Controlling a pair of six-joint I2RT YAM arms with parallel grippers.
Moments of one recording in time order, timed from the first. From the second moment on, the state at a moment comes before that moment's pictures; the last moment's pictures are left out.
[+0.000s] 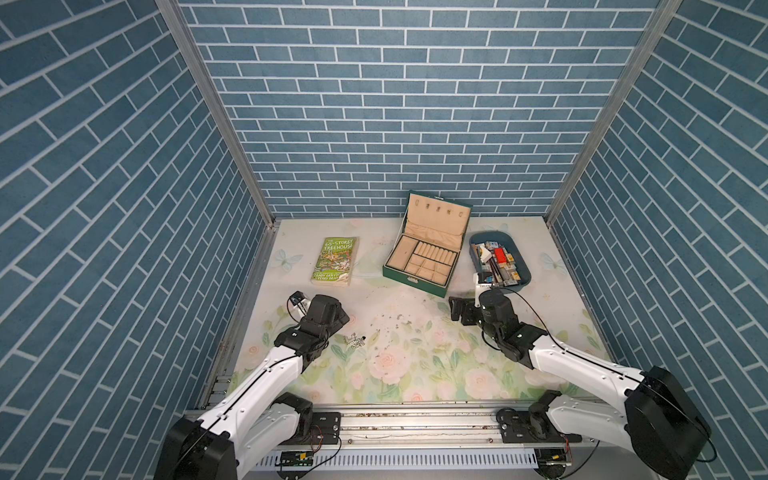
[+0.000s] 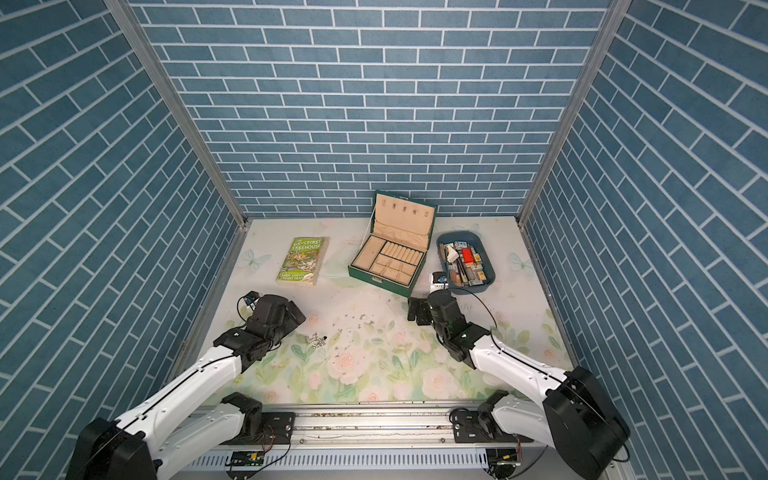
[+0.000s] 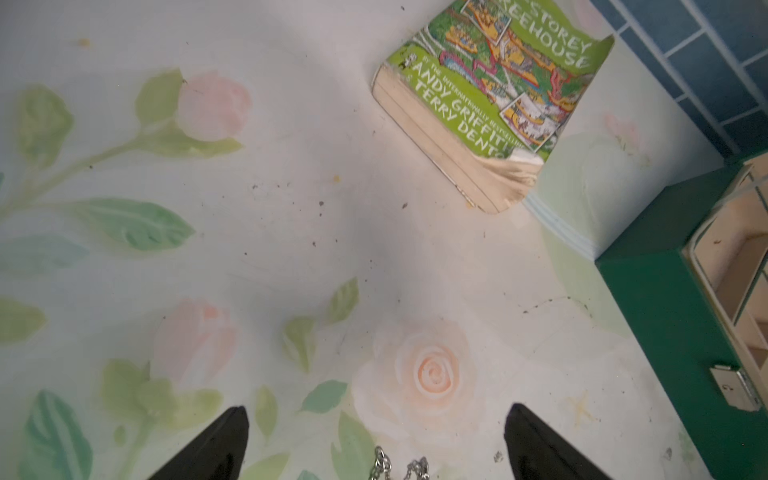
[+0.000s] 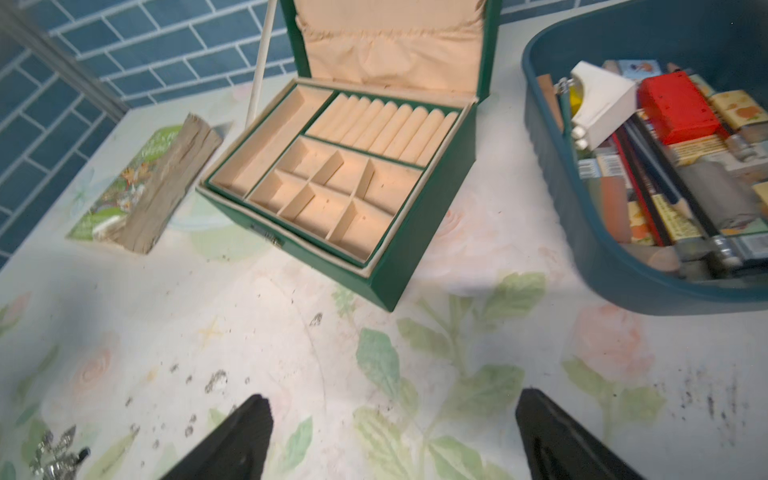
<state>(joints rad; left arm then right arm) -0.40 0.99 0.50 -0.45 -0.32 -0.97 0.74 1.17 0.51 0.06 0.24 0.43</state>
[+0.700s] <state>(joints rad) -0.58 1.28 0.67 -0.64 -0.38 -0.97 0.90 1.35 0.62 0.02 0.35 0.29</state>
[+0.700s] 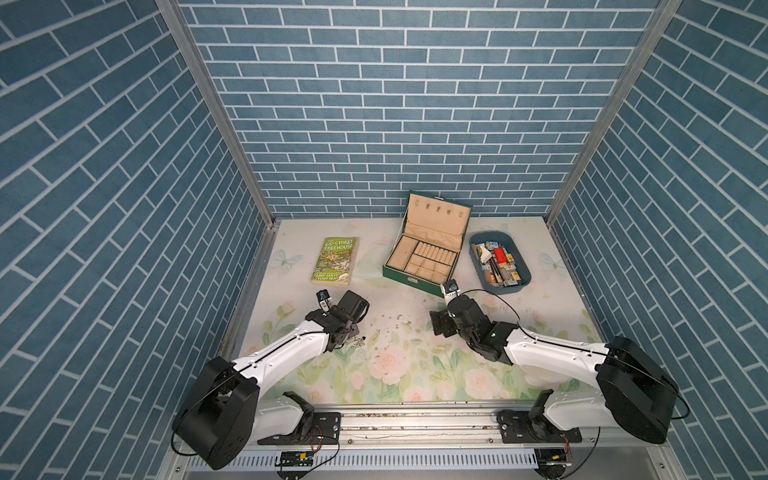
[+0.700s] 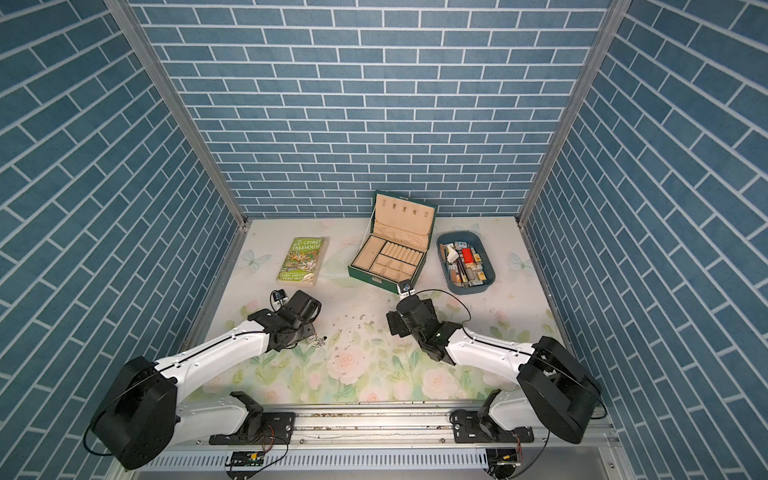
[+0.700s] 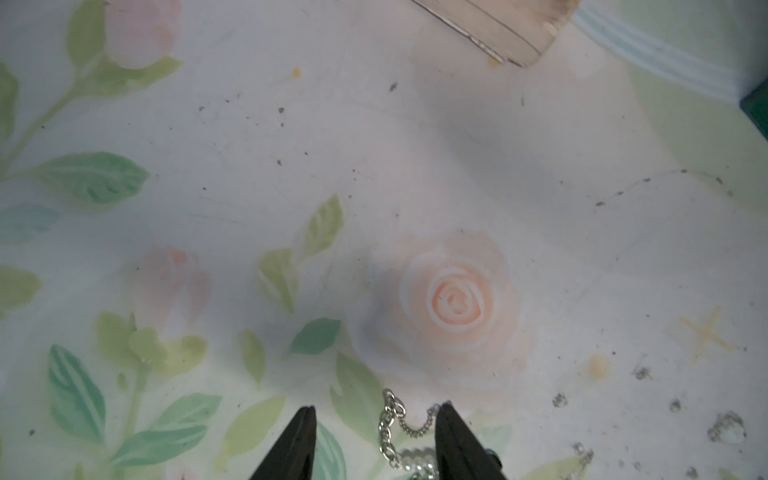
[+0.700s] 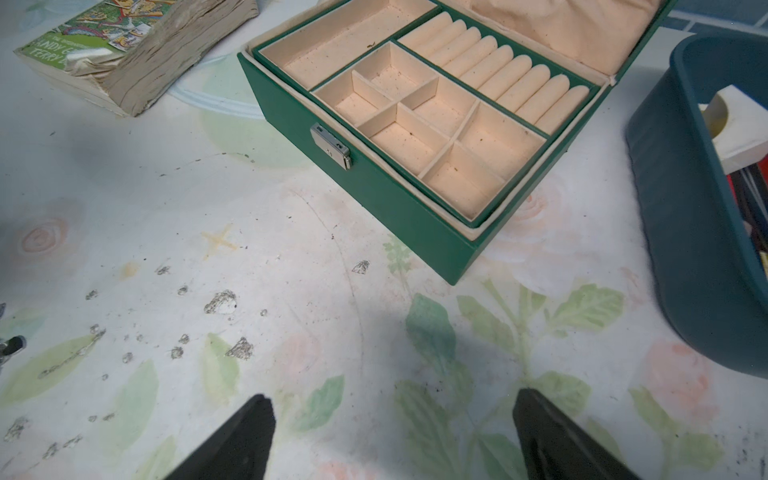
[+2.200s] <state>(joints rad) -0.66 1.44 0.66 -0.59 -0.36 -1.09 0.90 1.31 0.60 0.02 0.41 0.28</state>
